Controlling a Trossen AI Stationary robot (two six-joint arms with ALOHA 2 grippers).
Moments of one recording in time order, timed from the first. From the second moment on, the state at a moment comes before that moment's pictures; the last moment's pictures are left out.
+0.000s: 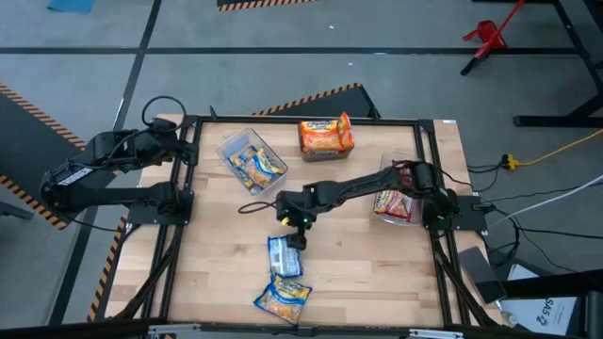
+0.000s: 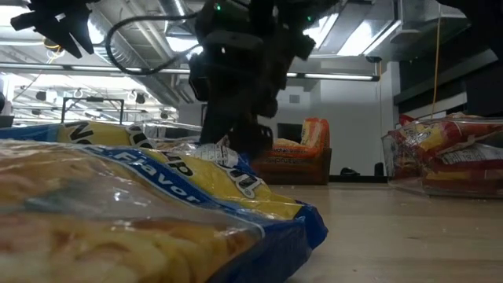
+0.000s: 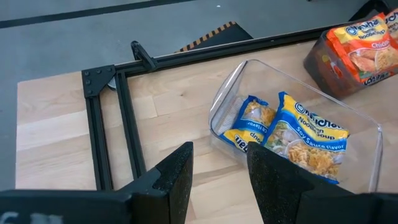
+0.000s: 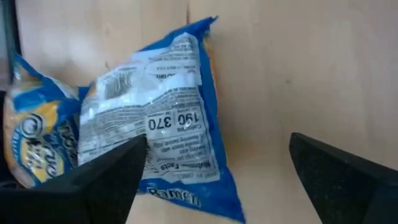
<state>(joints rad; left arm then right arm) 0.34 0.64 1.07 -1.36 -0.52 -0.81 0.07 2.18 1.65 -0.56 -0.36 0.34</state>
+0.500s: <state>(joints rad) 0.34 0.65 1.07 -1.36 -0.53 -0.80 0.09 2.18 1.56 -0.41 -0.42 0.39</state>
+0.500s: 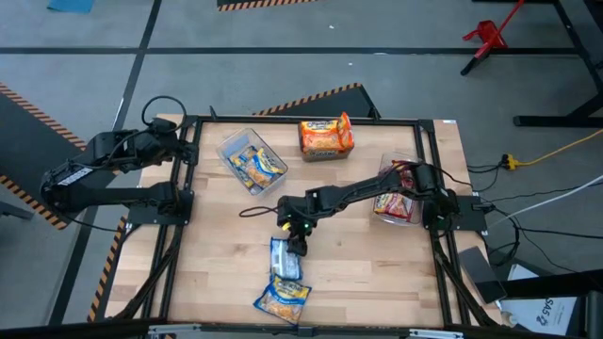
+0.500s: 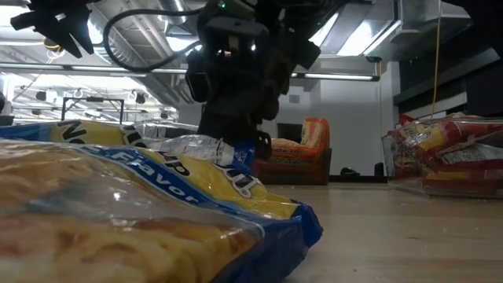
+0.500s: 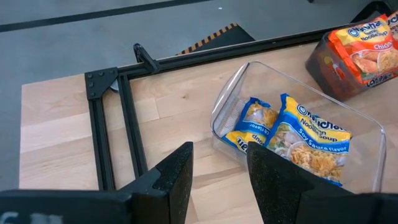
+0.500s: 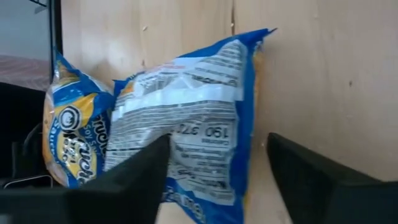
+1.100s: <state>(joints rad) 0.34 0.65 1.07 -1.36 -0.53 -0.80 0.08 2.19 1.64 -0.48 -0.39 0.38</state>
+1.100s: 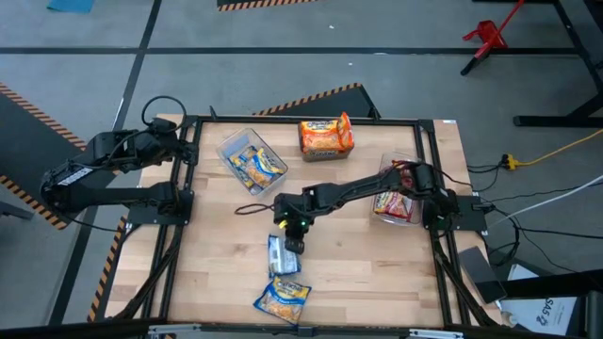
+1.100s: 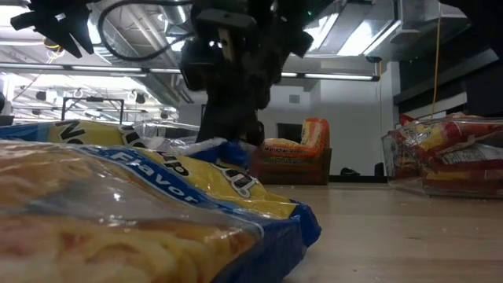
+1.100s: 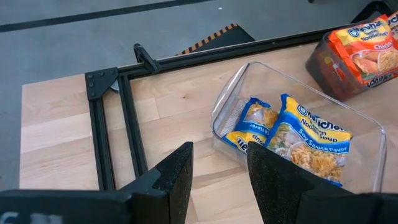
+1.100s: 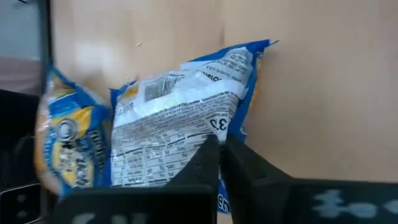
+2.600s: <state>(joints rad) 0.34 0.64 1.07 -1.38 -0.51 -0.75 0.16 2.18 1.51 -0.30 -0.02 0.94</state>
